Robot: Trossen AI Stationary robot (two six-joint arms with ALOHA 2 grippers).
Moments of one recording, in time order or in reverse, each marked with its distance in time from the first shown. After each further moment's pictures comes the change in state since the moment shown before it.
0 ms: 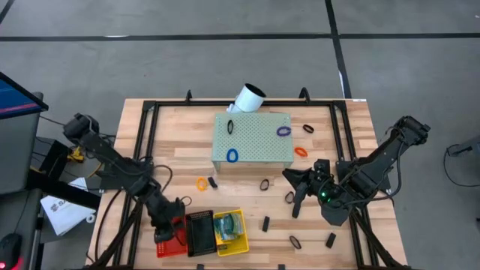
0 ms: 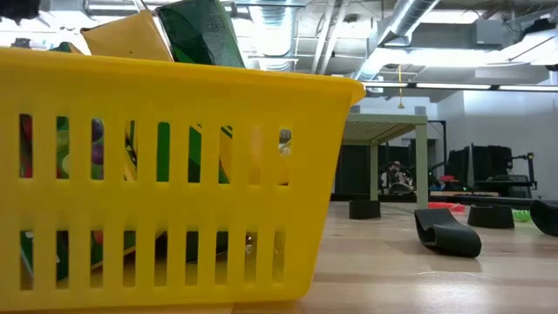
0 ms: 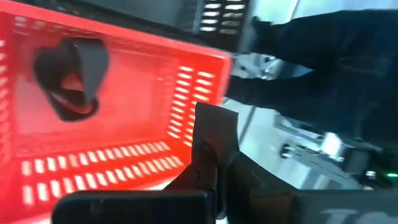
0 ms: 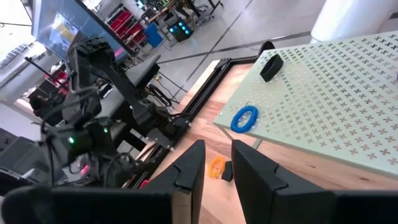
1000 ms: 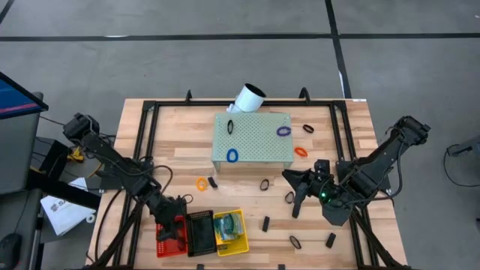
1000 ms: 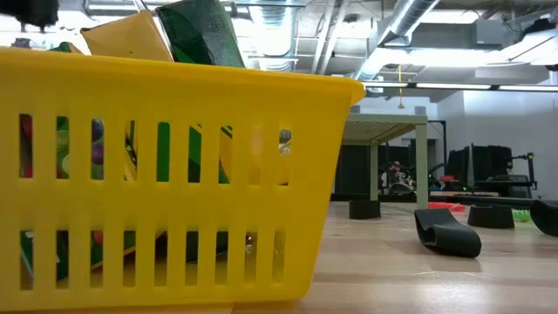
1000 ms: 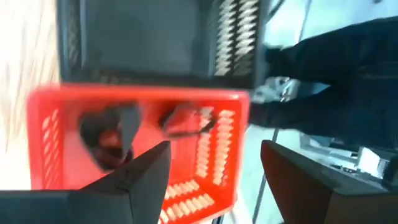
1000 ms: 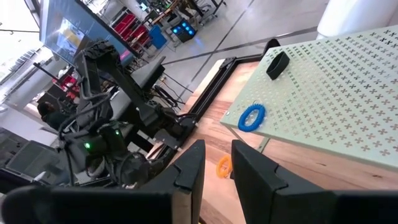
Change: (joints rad) left arm 0.006 -0.019 -0.033 0.031 -0.154 0.143; right arm 0.003 0.000 0.000 0.038 -0.001 -0.002
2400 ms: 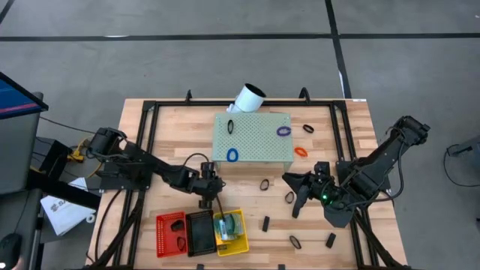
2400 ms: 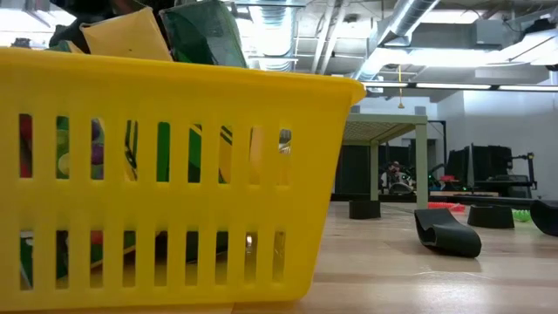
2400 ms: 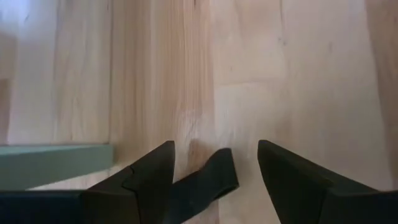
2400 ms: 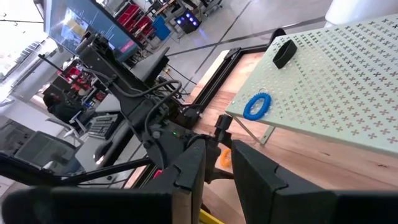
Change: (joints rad) left arm 0.406 0.444 0.081 0.163 -0.571 0.962; right arm 0.020 0.000 0.000 0.000 -0.026 0.010
